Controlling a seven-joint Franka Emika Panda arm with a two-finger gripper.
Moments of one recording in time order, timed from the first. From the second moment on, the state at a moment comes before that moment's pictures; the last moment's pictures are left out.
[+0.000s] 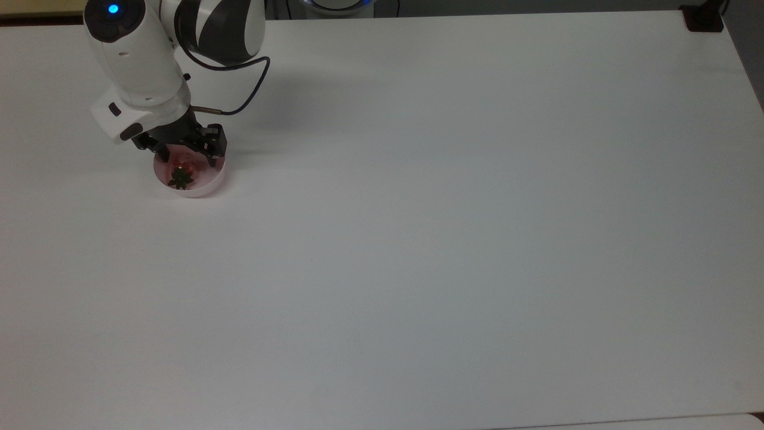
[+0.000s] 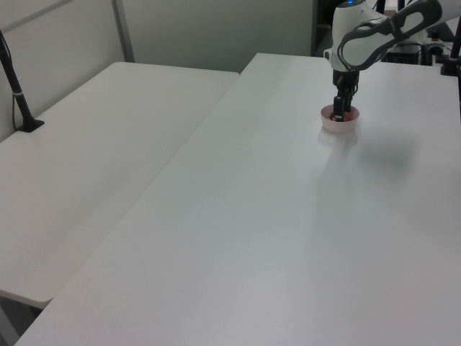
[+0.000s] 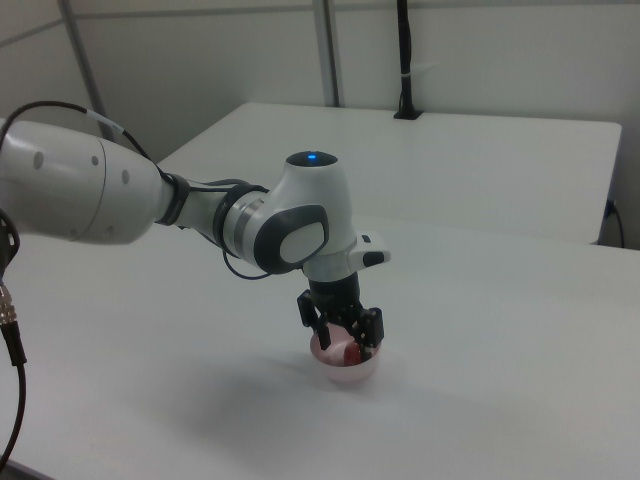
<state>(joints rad) -0.19 0.34 -0.14 -1.89 -0.02 2.23 -0.27</state>
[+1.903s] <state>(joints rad) -0.20 0.35 -0.14 -1.88 0.04 2.25 -0.25</state>
